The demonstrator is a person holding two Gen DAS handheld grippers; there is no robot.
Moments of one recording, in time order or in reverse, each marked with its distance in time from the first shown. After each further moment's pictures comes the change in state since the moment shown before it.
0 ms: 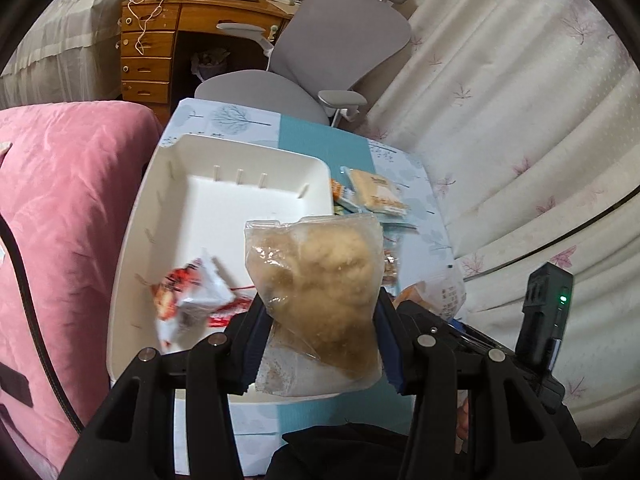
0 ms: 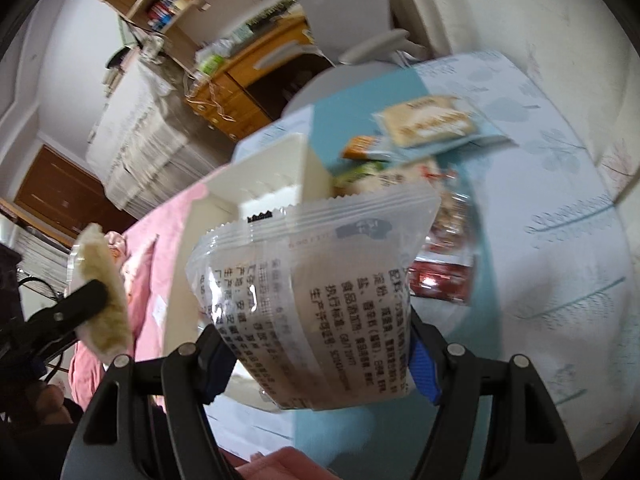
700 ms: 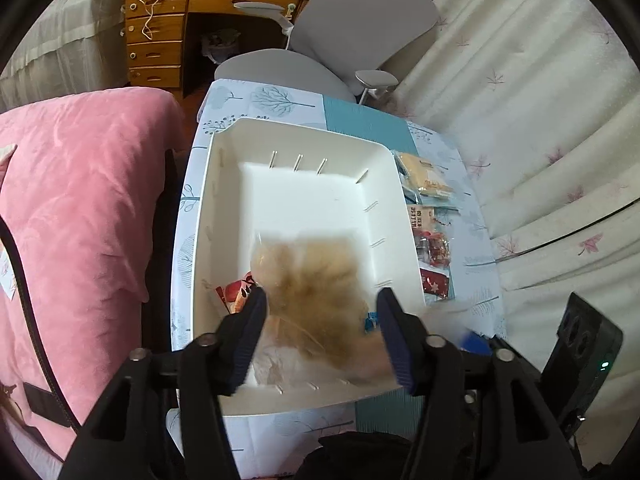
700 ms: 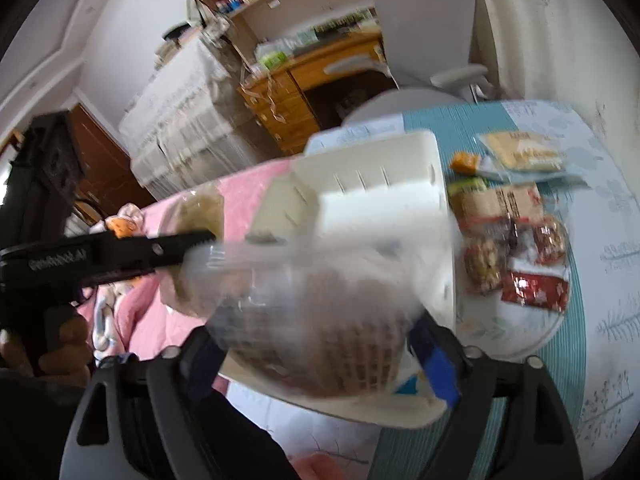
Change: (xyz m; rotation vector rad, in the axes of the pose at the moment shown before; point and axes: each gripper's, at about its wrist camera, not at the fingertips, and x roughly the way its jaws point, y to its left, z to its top) left arm 0.003 0.079 0.016 0.025 0.094 0.037; right arm 0.037 0.106 -0.048 -0.164 -0.024 -0.019
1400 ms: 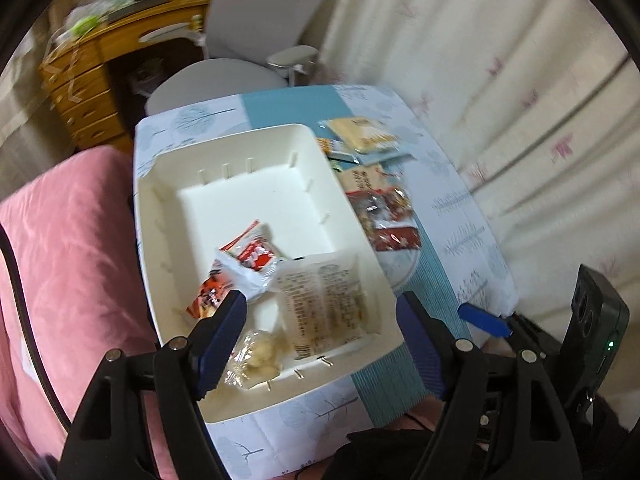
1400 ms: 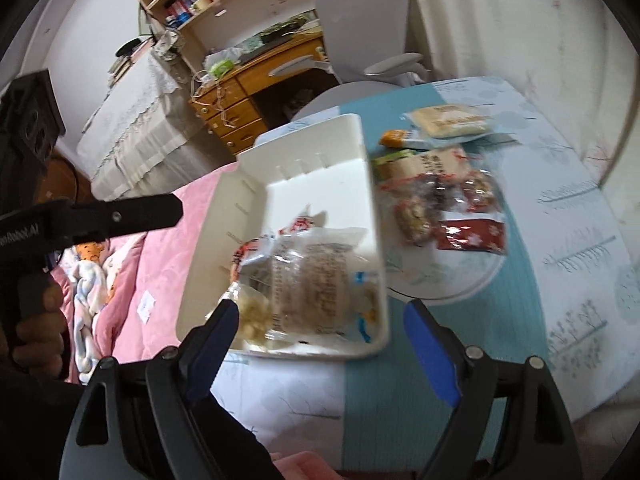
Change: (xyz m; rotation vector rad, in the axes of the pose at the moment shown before) left arm 0.001 -0.083 0.002 0.358 0.099 -0.012; right arm -0.055 -0.024 -0.041 0.122 -0.056 -0.152
